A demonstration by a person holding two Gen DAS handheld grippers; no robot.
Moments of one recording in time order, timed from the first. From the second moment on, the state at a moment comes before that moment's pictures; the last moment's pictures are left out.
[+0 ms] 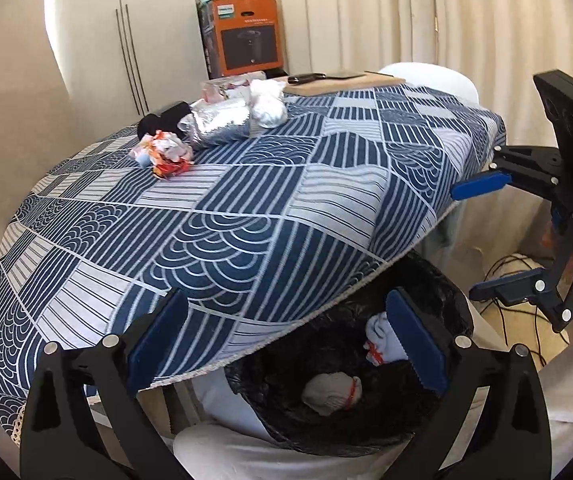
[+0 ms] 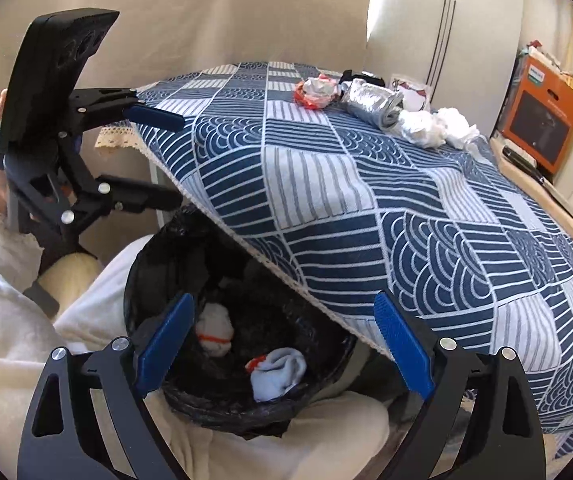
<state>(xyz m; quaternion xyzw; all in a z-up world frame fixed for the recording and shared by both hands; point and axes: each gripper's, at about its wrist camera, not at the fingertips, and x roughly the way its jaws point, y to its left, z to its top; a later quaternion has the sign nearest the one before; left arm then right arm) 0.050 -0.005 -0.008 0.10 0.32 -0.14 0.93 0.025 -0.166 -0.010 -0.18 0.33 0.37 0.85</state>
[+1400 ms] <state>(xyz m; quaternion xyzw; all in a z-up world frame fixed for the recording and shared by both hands) 0.161 0.052 0.031 0.05 0.33 -0.12 0.94 0.174 -0.182 0.054 -0.07 0.32 0.24 0.91</state>
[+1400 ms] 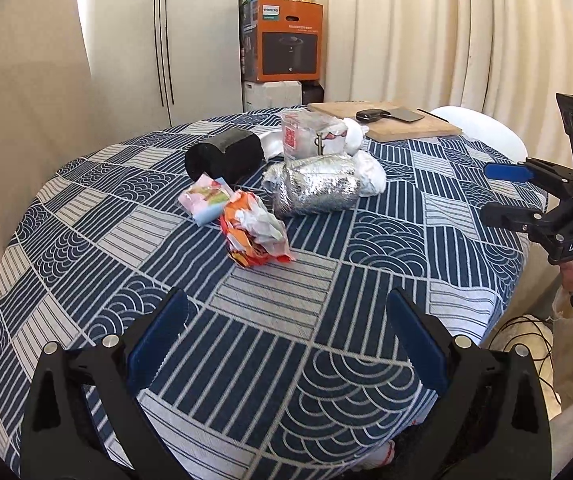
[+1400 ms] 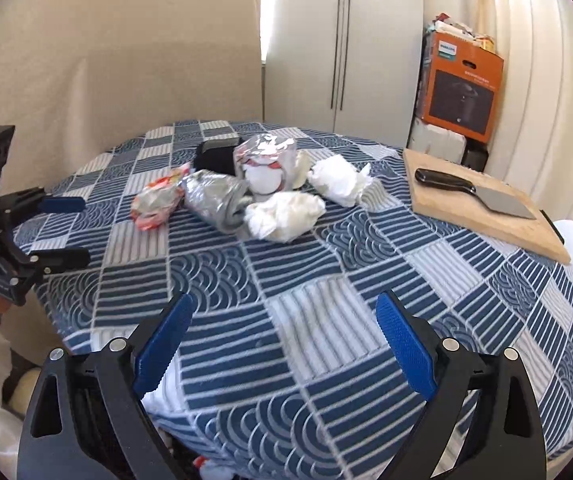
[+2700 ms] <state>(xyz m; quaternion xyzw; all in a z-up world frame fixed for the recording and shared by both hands) 0.273 0.065 0.023 0.04 0.42 -0.15 0.90 0.300 -0.114 0.029 -0.15 0.40 0.28 0.86</state>
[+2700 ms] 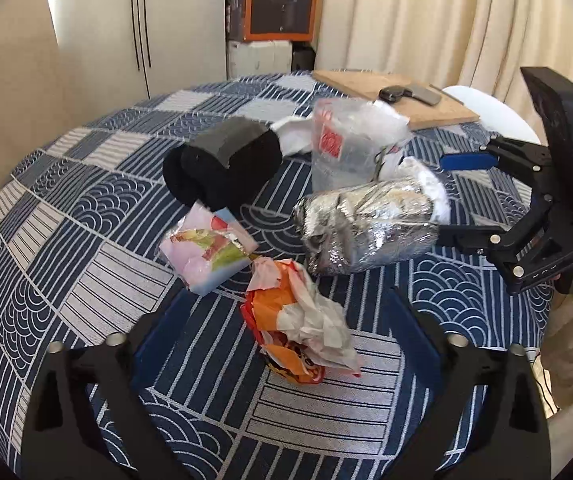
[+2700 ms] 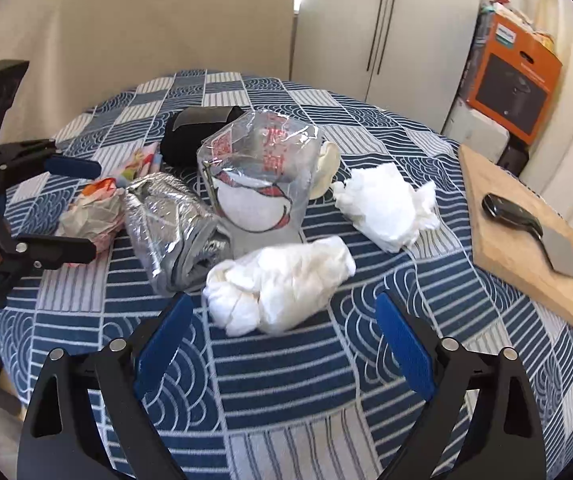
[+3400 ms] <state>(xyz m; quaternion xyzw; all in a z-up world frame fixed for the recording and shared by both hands) 0.246 0.057 0.032 0.07 0.41 -0.14 0.90 0.278 -0.133 0.038 -0.16 0.39 0.28 0.86</state>
